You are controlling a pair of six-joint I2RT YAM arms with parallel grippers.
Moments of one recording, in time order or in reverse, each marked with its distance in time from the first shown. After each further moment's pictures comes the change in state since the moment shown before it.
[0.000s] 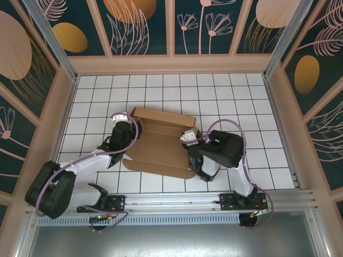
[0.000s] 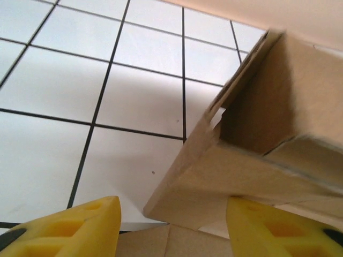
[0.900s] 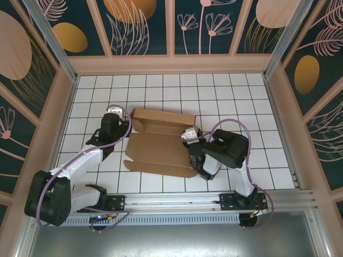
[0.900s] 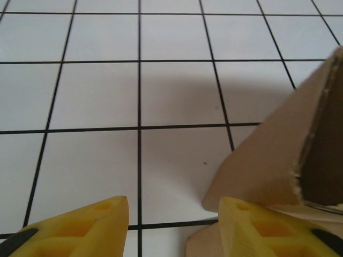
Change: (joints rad) left arm 0.186 -0.048 0.112 -0.280 0.187 0.294; right arm -0.023 -0.045 0.000 -0.060 -0.040 0.033
